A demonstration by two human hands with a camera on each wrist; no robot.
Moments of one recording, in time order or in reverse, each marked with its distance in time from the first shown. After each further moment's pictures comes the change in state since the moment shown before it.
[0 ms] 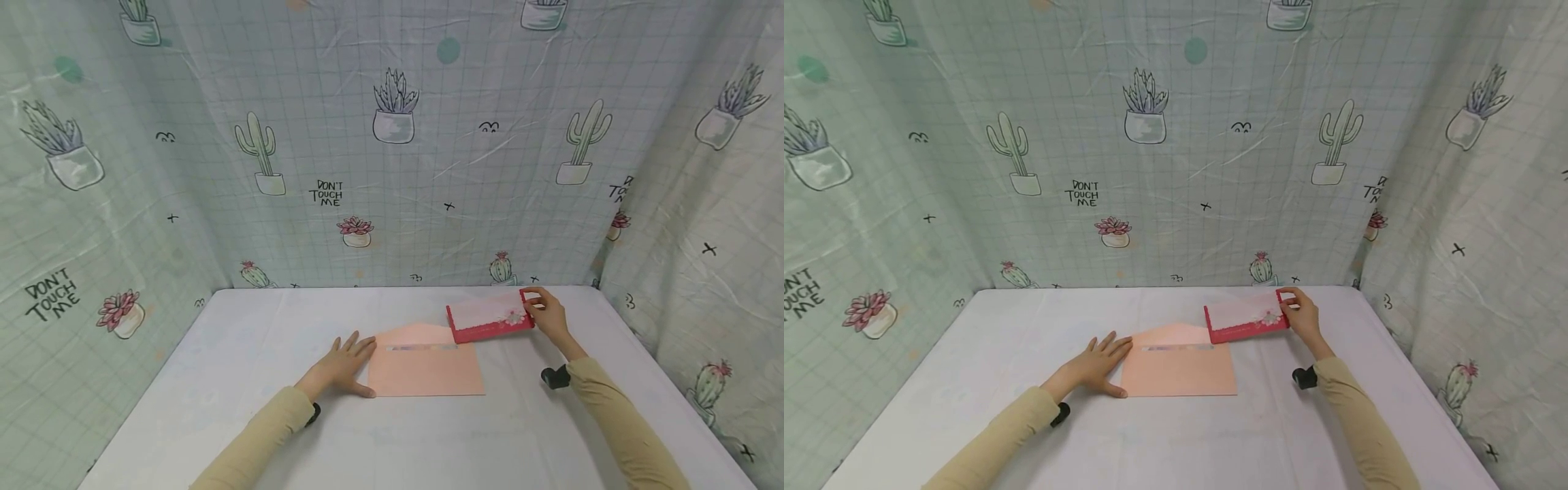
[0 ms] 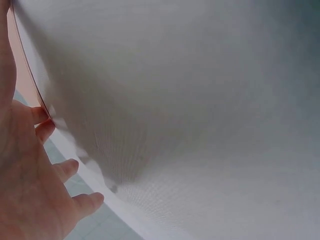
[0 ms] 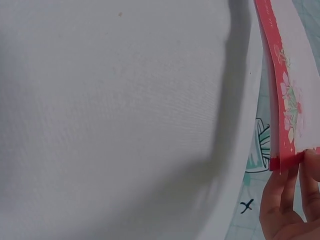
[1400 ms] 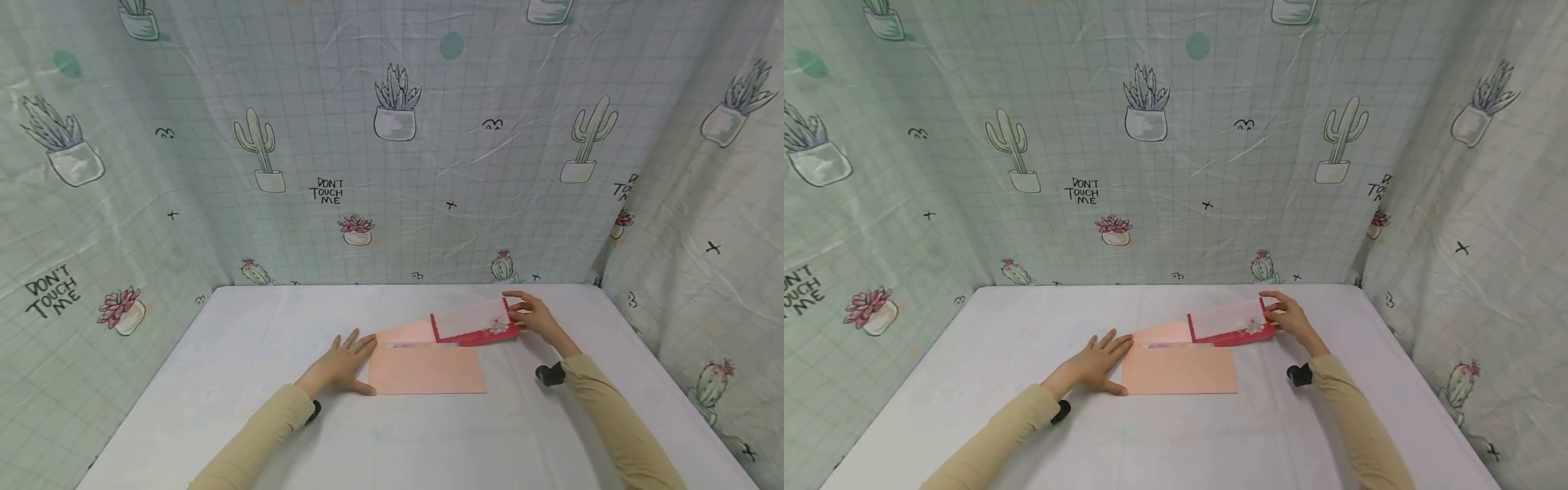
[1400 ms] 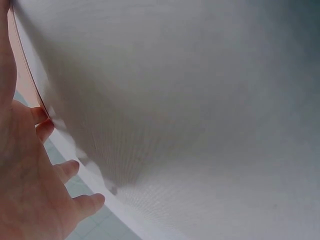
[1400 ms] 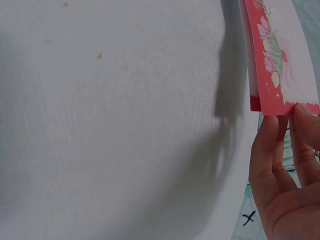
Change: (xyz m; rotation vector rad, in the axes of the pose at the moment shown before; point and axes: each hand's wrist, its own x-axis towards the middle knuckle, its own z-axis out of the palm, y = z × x) left_hand -0.002 -0.001 -0.001 -0.014 -0.010 0.012; right_hand 0.004 -0.003 0.010 0.195 -0.408 0.031
